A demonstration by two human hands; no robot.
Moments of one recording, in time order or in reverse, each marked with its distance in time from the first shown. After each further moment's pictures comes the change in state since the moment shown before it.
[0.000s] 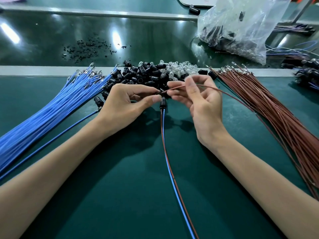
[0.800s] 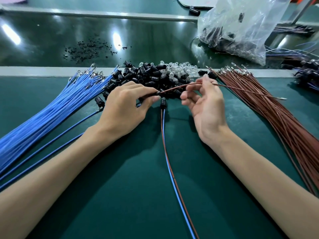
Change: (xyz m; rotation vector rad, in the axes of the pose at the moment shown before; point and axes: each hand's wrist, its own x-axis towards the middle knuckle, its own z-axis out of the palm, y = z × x) left_hand -0.002 -0.006 0.001 0.493 0.107 0.321; right_hand 0.009 -0.002 -0.003 0.191 0.223 0.185
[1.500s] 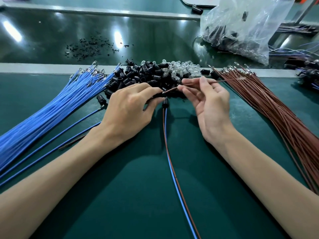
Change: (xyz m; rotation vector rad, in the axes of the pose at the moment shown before) left_hand -0.005 0.007 0.001 0.158 0.016 0.118; right_hand 0.000 -0.001 -0.002 -0.049 -0.008 -0.033
